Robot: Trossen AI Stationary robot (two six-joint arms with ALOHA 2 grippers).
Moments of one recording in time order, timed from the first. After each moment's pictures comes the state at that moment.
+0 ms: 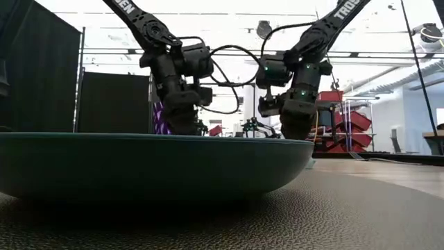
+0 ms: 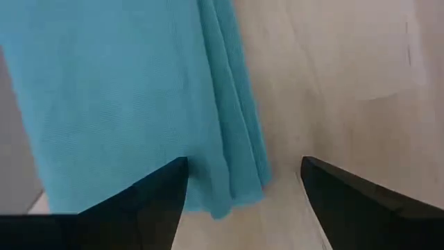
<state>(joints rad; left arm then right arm) 0.34 1.80 1.10 -0.51 0.13 0.03 -0.35 1.79 1.03 -0.55 -0.19 -0.05</state>
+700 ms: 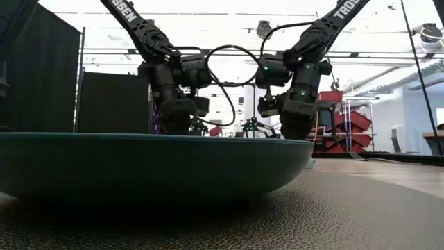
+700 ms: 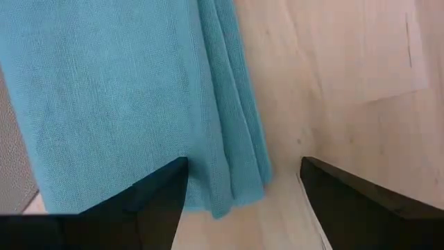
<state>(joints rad) 0.35 1.89 1.08 -0.49 0.18 0.01 -0.33 1.80 1.02 -0.55 -0.17 -0.04</state>
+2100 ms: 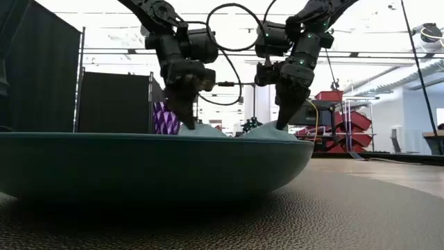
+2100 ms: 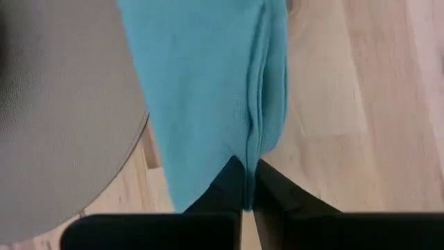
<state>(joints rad) 0.30 1.76 1.27 -0.79 0.25 -0.11 -0.31 1.66 1.14 -0.68 -0.15 -0.08</state>
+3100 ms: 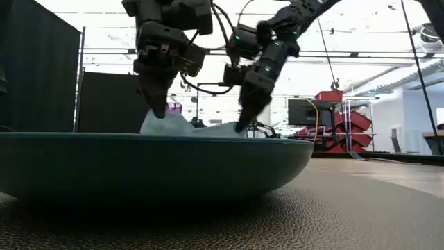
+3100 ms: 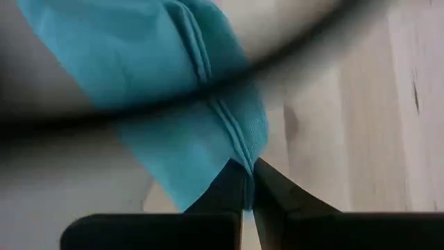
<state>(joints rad) 0.01 1.69 1.26 -0.95 0.13 -0.42 -0.25 1.92 1.42 -0.60 -0.16 -0.20</state>
